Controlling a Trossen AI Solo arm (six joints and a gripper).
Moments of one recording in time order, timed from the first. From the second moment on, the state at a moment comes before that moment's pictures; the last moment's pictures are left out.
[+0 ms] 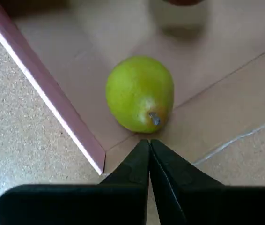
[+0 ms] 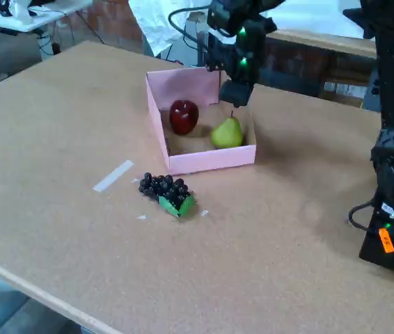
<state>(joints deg) -19.2 109.1 82.3 -49.0 1.2 -33.1</state>
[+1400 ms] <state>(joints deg) -19.2 108.7 82.3 -48.8 -0.8 -48.0</state>
